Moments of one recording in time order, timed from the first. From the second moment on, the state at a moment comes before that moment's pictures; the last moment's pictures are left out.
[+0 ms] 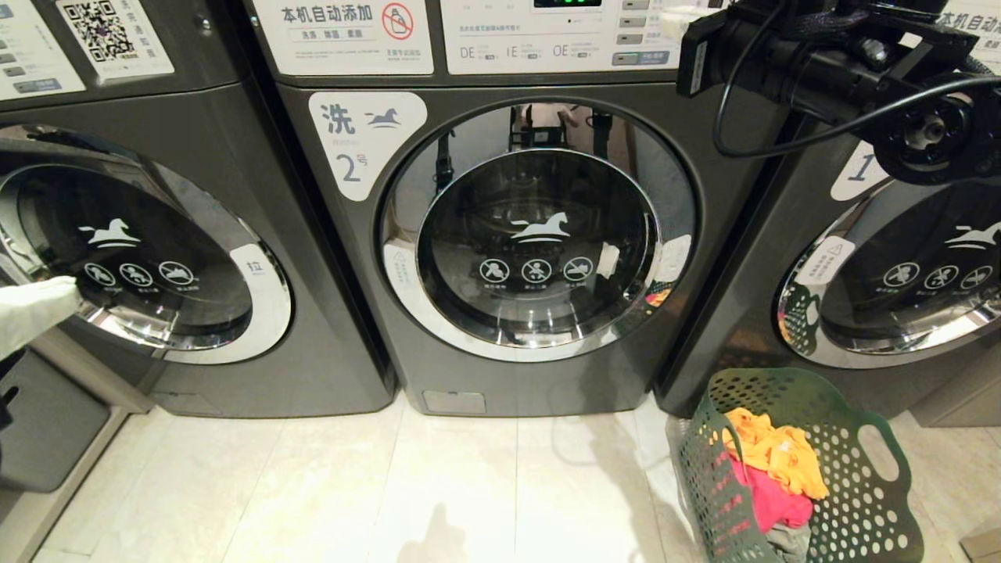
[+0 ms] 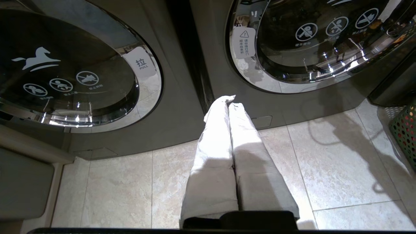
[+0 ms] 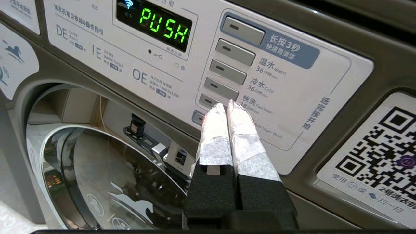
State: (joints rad) left arm -0.36 0.88 -0.80 -0.01 0.27 0.21; right arm 0.32 1.96 -1.98 -0.34 0.17 -0.35
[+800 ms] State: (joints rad) left arm -0.36 0.87 -0.76 -0.01 0.26 0.21; right arm 0.32 1.95 -1.98 -0.35 0.17 -0.35
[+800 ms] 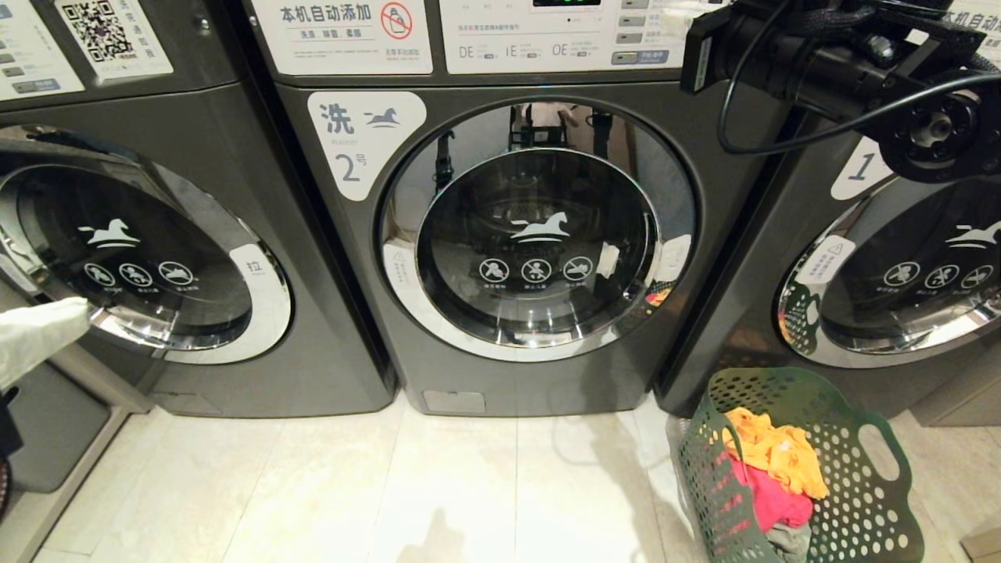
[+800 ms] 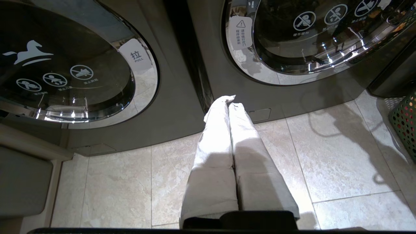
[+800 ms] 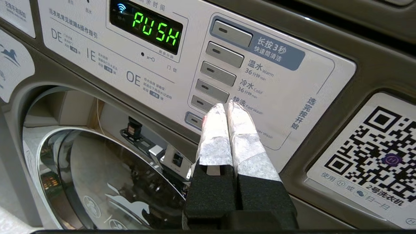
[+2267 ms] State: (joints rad) left arm -0.36 0.83 -0.75 0.00 0.24 0.24; right arm 0.34 1.93 -1.98 -0.35 0.24 -0.35
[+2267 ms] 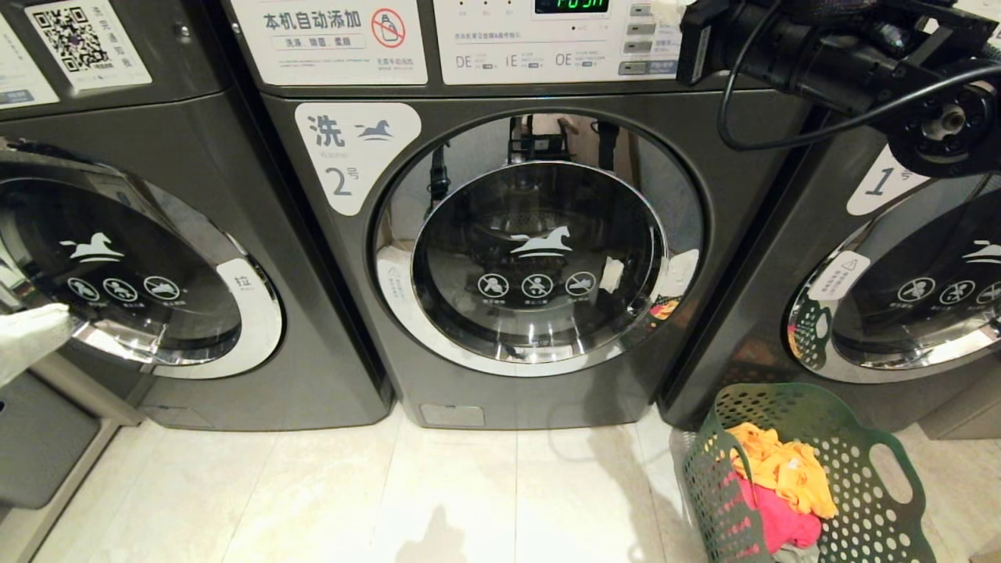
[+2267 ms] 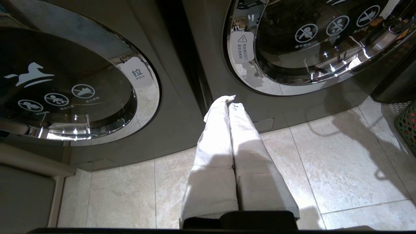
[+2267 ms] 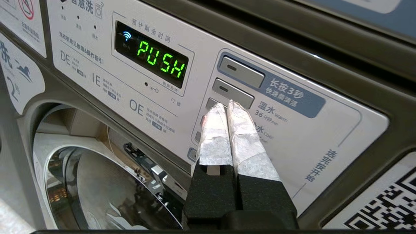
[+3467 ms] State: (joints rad) left arm -0.36 0.76 -0.70 0.00 0.24 0.25; right arm 0.34 2.00 -1.98 -0.51 0.22 -0.34
